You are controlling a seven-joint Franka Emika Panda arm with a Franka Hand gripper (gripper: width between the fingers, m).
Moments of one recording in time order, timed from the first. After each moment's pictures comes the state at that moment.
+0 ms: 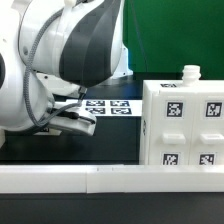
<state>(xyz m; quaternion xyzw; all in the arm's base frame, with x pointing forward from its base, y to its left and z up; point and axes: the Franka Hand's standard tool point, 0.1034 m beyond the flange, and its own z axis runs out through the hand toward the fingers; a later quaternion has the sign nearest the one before) 0.459 -0.141 0.007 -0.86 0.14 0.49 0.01</state>
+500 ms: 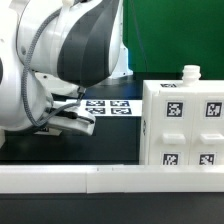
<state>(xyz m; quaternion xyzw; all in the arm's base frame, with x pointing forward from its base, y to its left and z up) 0.458 -0.141 0.008 -0.86 0.14 0.49 0.01</state>
